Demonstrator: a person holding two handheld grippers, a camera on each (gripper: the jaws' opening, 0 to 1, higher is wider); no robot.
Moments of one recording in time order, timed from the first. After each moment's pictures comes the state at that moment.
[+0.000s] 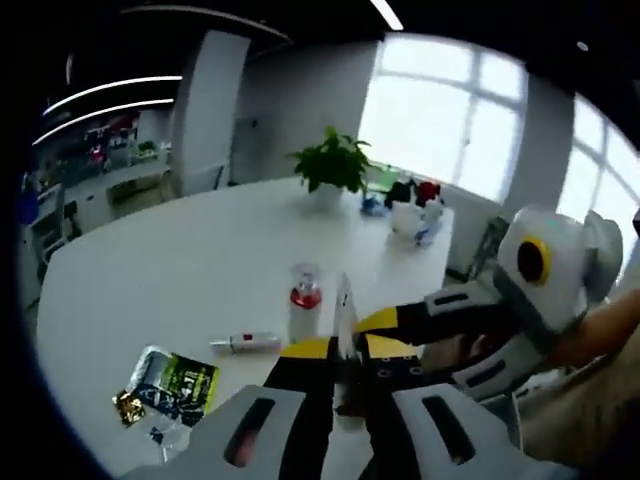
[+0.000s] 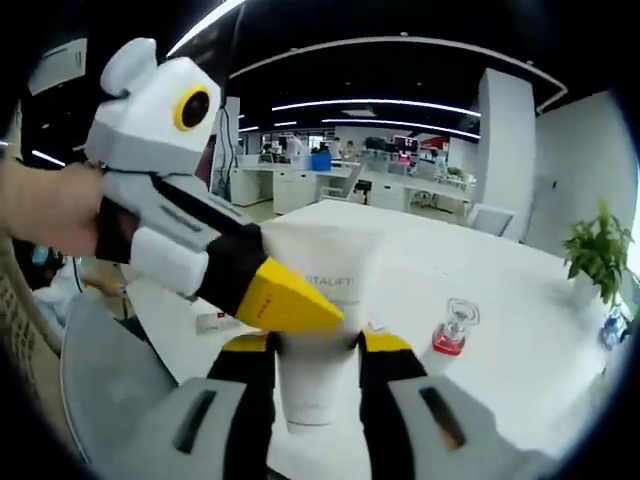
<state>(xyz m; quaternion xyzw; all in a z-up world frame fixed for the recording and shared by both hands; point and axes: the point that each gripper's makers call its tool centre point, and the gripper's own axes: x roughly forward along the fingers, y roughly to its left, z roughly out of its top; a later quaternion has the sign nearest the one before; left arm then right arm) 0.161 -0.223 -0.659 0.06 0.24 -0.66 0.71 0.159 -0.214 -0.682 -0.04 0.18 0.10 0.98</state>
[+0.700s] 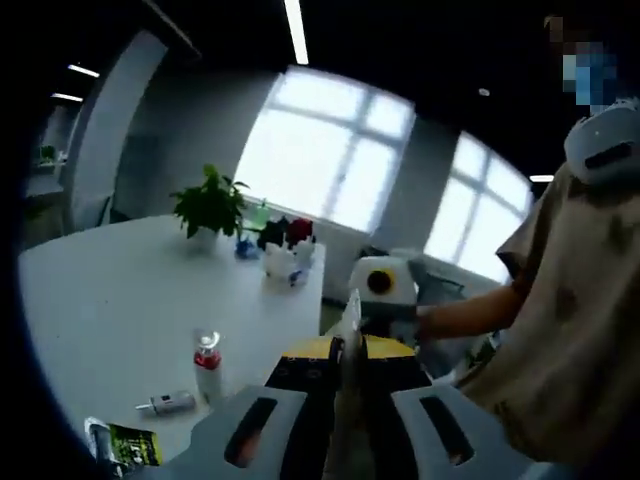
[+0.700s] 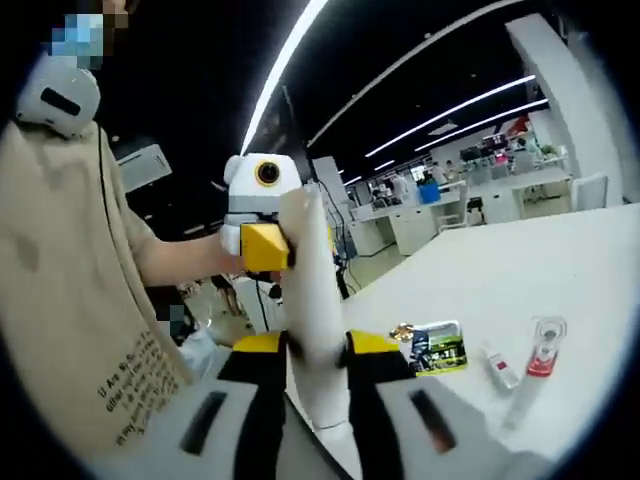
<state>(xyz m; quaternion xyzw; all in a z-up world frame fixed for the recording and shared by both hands) 0.112 -0.207 -0.563 -0.03 0.19 -0.84 0.51 0.124 -0.173 -0.617 0.13 0.10 0.36 0.92</state>
